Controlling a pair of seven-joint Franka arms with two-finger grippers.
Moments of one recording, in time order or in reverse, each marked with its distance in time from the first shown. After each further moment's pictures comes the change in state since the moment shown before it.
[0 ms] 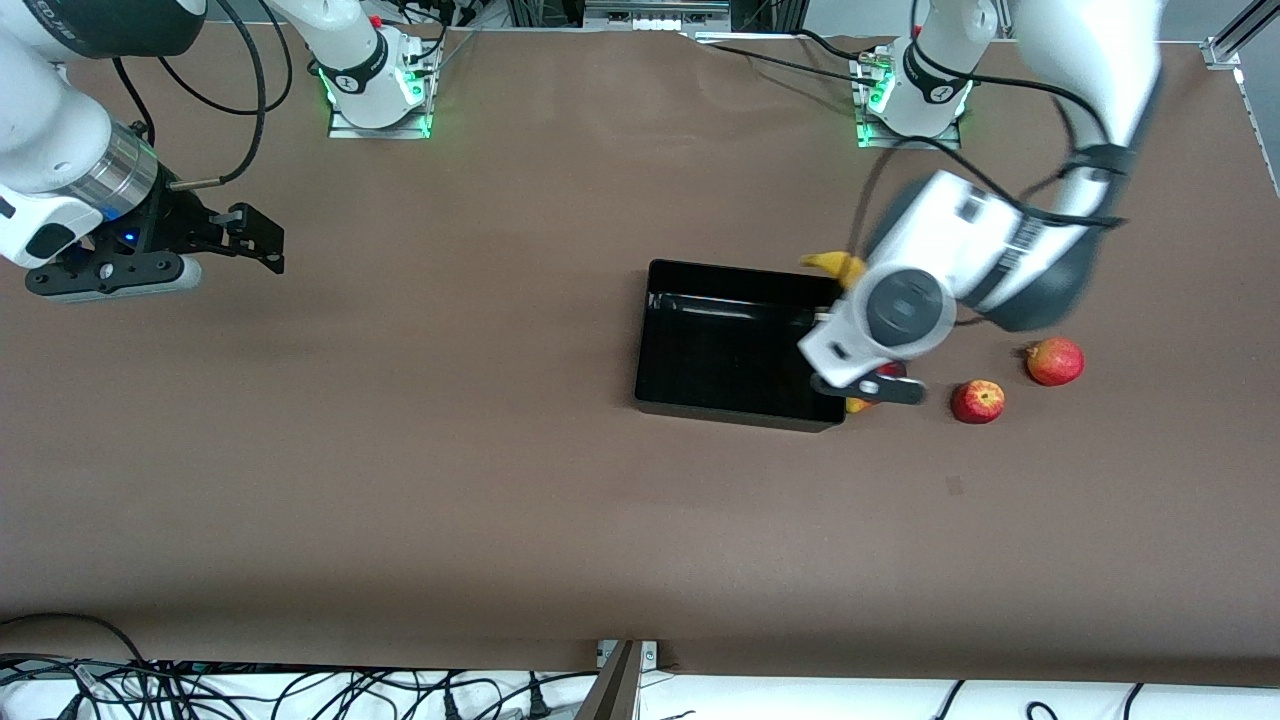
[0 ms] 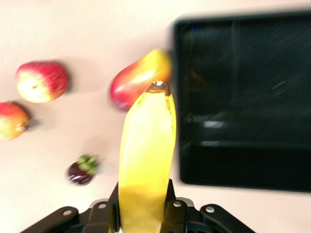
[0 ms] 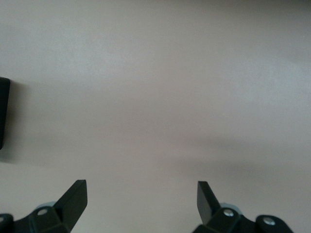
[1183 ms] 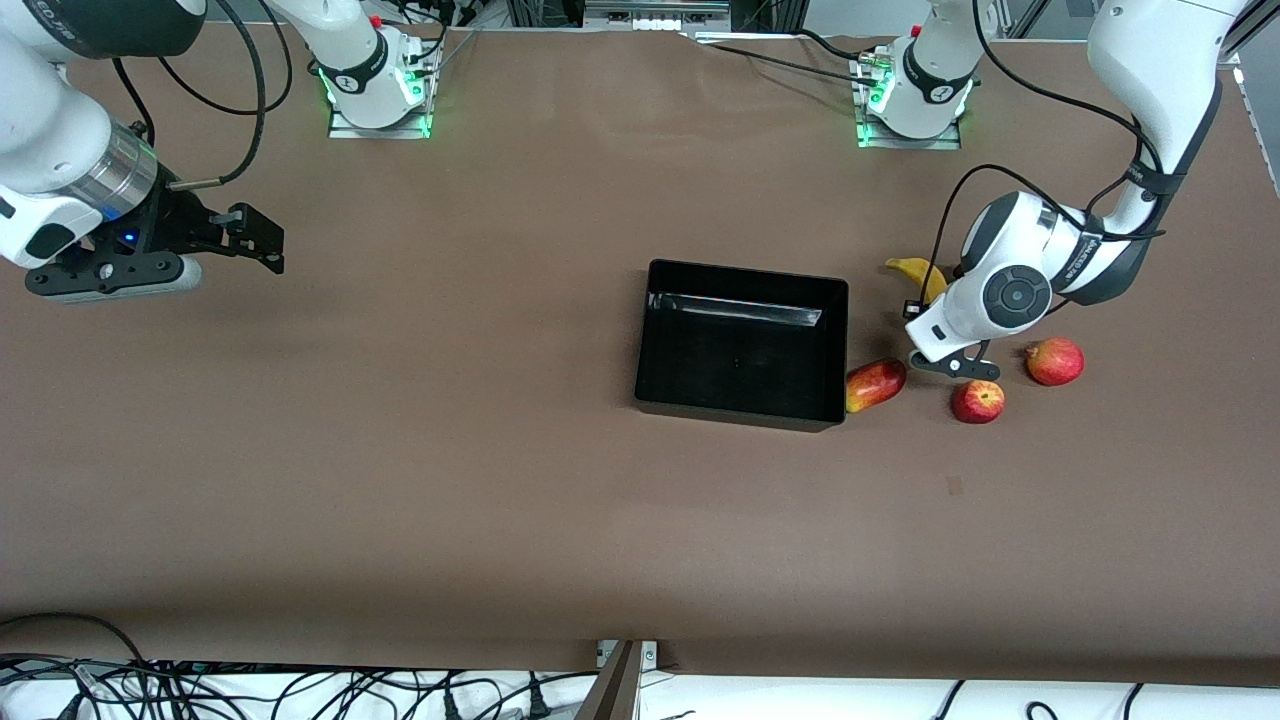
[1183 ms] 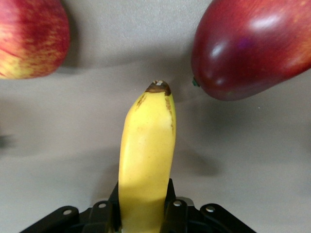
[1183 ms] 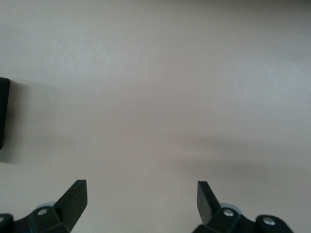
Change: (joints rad) left arm 0.334 -0.138 -0.026 -0.702 0.101 0.685 0.075; right arm 0.000 0.000 -0.001 0.000 0.000 0.000 0.000
